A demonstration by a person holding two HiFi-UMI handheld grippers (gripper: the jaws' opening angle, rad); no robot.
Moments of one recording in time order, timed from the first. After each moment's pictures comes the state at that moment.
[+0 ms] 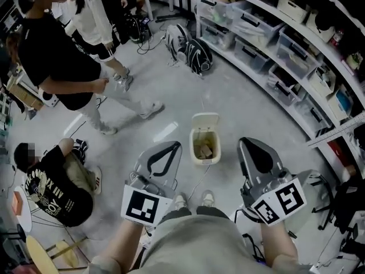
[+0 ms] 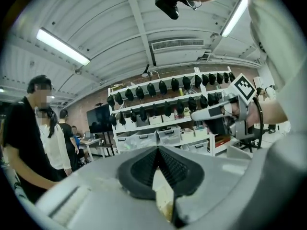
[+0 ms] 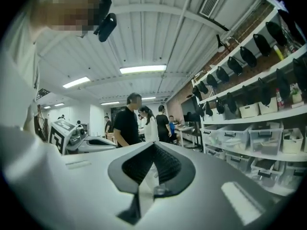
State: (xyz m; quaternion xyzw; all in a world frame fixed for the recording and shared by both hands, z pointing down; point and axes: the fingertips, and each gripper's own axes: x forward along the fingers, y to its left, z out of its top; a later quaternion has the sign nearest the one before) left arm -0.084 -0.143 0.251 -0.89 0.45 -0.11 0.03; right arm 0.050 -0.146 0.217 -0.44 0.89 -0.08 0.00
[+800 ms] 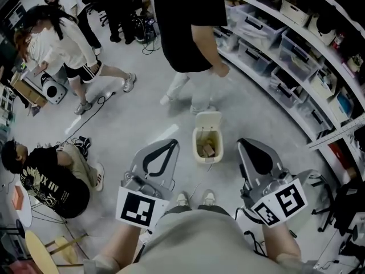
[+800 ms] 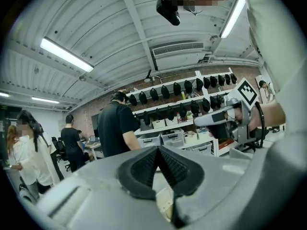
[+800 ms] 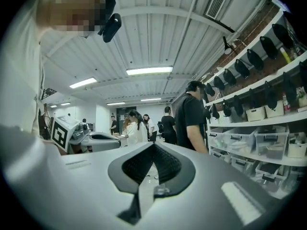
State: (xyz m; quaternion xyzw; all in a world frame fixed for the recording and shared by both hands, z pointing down) left arm -0.107 -0.116 0.218 -0.88 0.47 -0.11 0.03; right arm 0.028 -0.118 0.194 -0.42 0.91 -0.06 0.00
